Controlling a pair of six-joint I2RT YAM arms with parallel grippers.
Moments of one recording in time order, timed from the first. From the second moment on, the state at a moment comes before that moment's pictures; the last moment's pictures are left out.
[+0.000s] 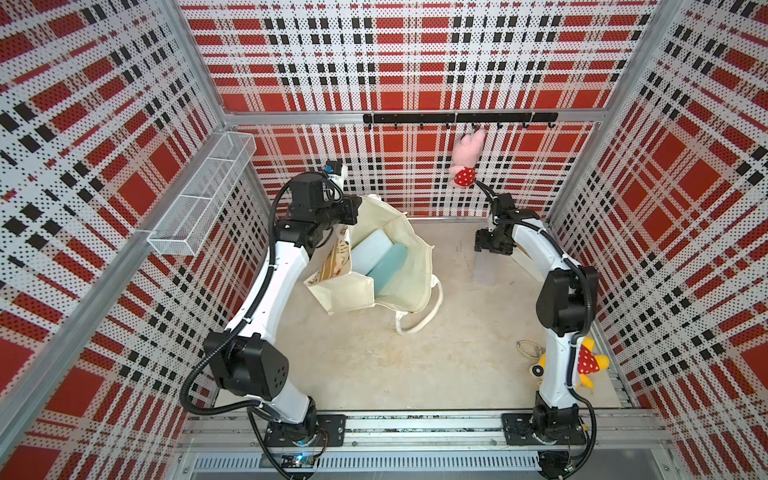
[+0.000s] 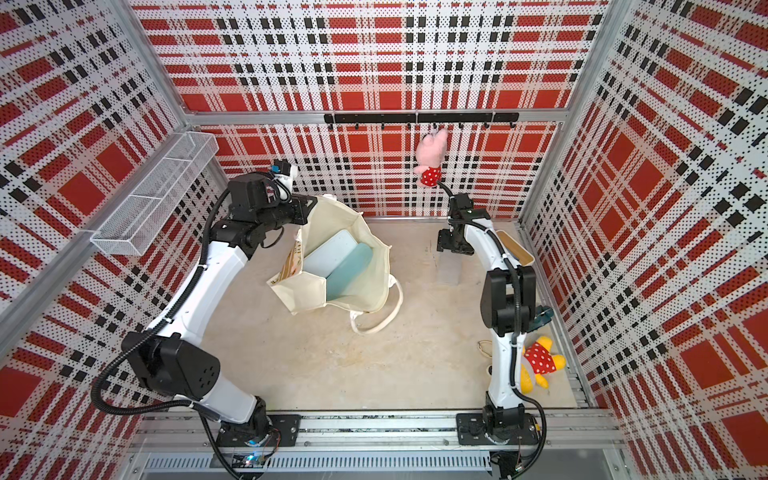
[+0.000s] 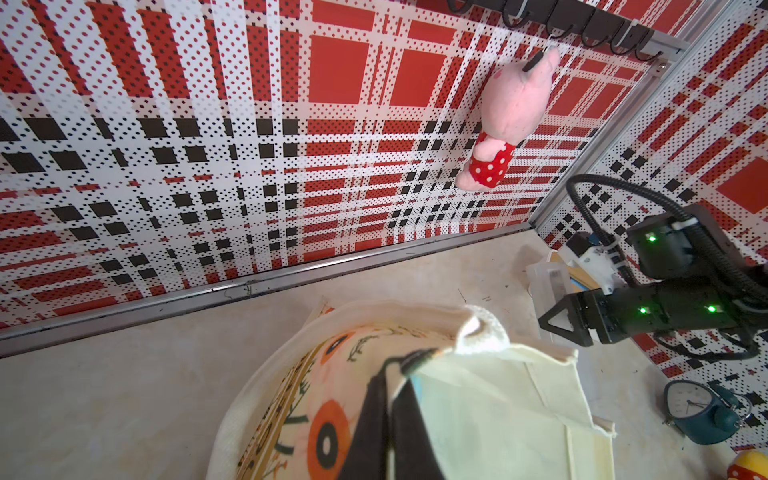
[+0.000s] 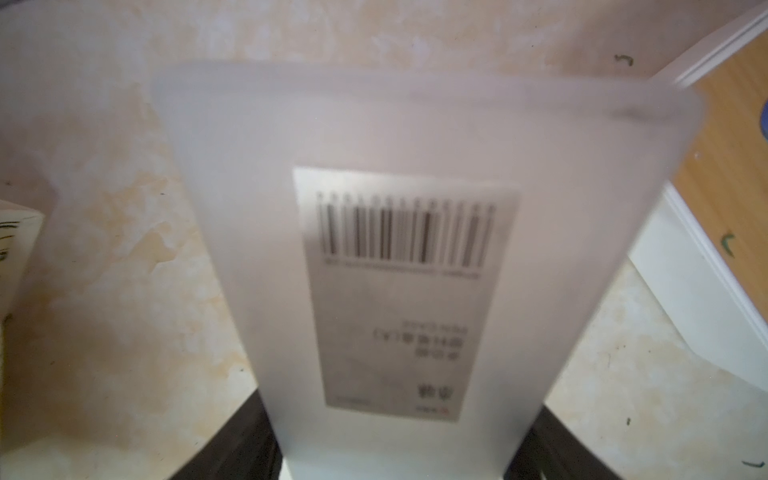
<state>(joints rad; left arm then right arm) -0.17 1.60 1.68 -0.42 0.35 -0.13 0.14 2.18 2.02 -0.99 0.00 0.23</state>
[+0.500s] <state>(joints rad) -0.18 1.62 1.71 -0.45 0.35 -0.13 0.09 2.48 2.35 -1.06 0.00 0.09</state>
